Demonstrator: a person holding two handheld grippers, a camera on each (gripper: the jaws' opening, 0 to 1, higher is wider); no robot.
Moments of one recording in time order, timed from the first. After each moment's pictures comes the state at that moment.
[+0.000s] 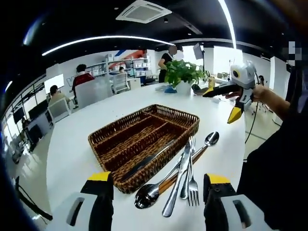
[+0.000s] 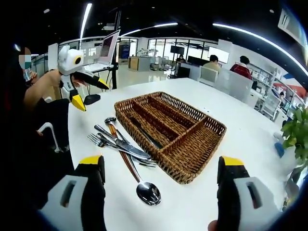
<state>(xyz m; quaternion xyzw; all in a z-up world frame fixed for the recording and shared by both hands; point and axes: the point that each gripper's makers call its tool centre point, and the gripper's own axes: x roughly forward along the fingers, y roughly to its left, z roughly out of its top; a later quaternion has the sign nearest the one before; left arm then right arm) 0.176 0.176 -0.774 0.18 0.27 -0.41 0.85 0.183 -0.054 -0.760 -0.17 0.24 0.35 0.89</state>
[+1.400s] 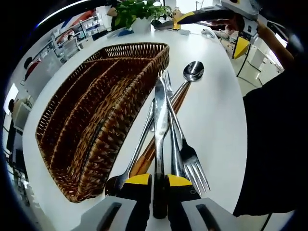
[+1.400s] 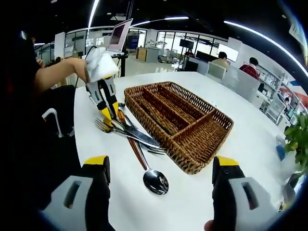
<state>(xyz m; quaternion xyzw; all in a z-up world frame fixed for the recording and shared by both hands) 0.167 0.147 -0.874 0.33 0.43 -0.49 0.69 0.163 -0.053 -0.776 -0.21 0.26 0.37 0.87</state>
